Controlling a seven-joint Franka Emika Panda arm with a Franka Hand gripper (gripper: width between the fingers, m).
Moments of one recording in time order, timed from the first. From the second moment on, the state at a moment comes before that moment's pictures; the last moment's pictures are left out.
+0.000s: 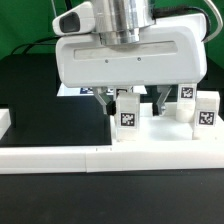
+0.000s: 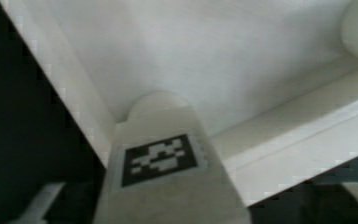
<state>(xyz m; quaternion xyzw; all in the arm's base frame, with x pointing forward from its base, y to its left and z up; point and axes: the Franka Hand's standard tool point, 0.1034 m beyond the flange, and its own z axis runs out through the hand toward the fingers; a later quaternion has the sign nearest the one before) 0.626 0.011 0.066 -0.97 0.23 -0.02 0.06</state>
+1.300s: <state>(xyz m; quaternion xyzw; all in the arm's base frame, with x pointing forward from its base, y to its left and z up) 0.626 0.007 0.061 -0.58 0.81 0.07 0.08</state>
